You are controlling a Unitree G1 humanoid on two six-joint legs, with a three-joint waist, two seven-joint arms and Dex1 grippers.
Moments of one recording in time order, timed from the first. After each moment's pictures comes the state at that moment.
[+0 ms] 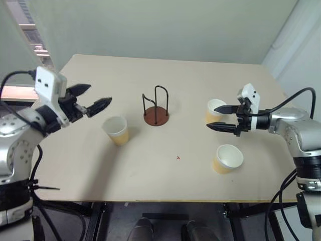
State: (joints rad) left arm -0.39 0.88 0.40 -0.23 -0.66 0.73 -0.69; right arm -0.69 -0.76 0.02 0.03 0.41 0.73 1.10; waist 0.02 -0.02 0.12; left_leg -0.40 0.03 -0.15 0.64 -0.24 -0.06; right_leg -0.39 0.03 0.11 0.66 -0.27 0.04
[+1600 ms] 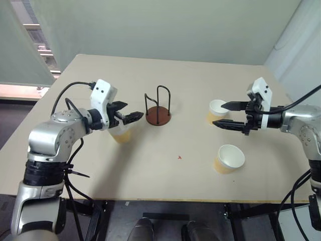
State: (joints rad) left arm -0.66 0.75 0.05 -0.07 -0.55 0.89 -0.66; right arm -0.65 -0.85 -0.04 -0.13 0.51 0.84 1.04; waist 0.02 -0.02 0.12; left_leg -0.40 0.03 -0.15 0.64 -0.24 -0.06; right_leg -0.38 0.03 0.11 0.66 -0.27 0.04
